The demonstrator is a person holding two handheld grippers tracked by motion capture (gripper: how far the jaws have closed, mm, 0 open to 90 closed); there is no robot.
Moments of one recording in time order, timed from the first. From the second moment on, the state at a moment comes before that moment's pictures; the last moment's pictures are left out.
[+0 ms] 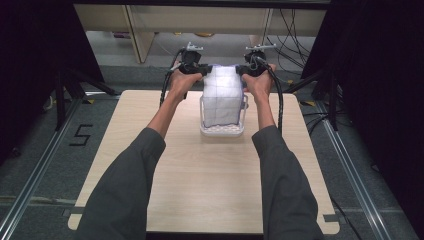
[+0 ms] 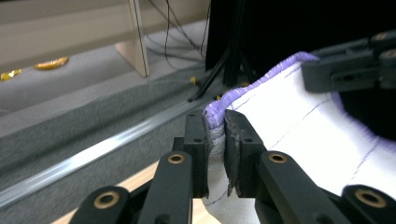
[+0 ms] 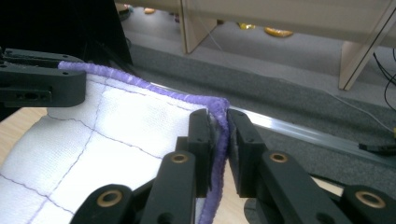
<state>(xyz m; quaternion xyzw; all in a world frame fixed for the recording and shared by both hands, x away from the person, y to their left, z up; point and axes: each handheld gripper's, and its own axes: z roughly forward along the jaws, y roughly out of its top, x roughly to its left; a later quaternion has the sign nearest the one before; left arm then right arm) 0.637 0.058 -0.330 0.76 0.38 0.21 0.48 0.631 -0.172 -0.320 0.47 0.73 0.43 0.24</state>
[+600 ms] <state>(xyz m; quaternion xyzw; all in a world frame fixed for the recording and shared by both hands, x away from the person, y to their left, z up) 0.629 0.073 -0.330 0.77 0.42 0.18 0.44 0.624 -0.192 -0.332 0.49 0.74 0.41 0.21</state>
